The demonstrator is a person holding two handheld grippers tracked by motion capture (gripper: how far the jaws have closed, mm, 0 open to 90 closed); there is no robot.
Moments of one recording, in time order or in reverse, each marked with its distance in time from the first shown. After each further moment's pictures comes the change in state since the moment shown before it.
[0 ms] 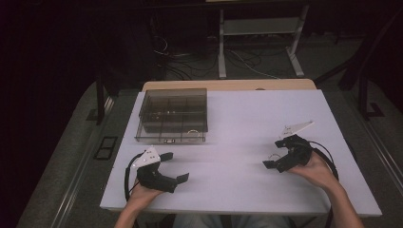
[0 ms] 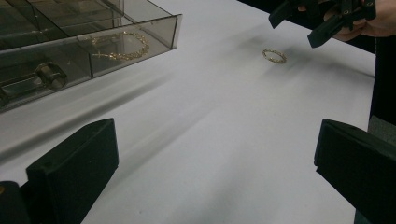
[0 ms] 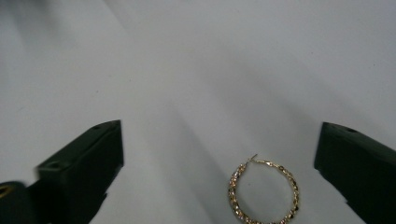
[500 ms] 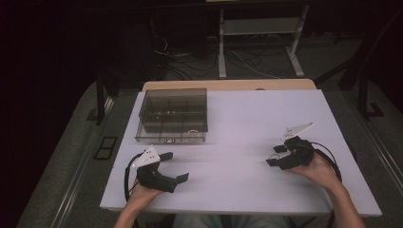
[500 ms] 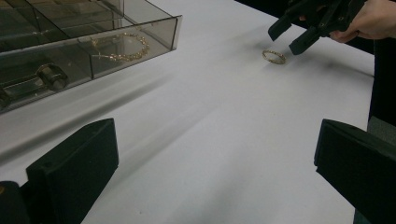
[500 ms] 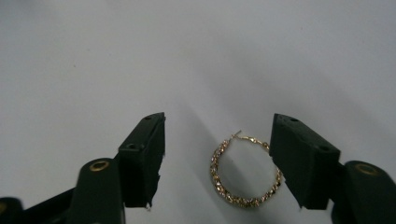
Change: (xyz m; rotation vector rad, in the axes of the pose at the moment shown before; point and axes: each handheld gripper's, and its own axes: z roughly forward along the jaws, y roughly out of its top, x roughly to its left) left arm 0.000 0.000 0.000 -0.003 -0.002 -0.002; right arm -0.006 -0.008 0.002 0.056 -0.043 -0.021
